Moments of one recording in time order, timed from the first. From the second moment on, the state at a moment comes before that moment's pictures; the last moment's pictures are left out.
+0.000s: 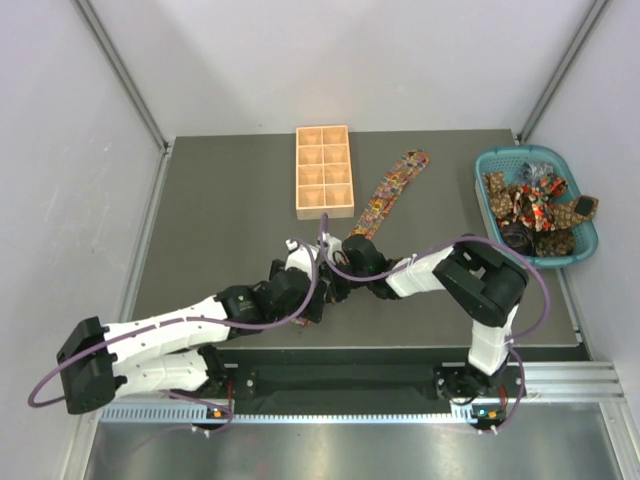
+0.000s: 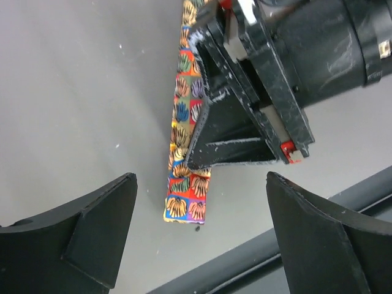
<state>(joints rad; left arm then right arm) -1.06 1.05 0.64 -0.36 -0.38 -0.51 0.85 1.85 0.80 0.43 -0.57 0.58</state>
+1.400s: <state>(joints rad) -0.95 1.51 0.78 -0.44 -0.18 -0.48 0.80 1.94 0.84 0.44 -0.67 0.63</state>
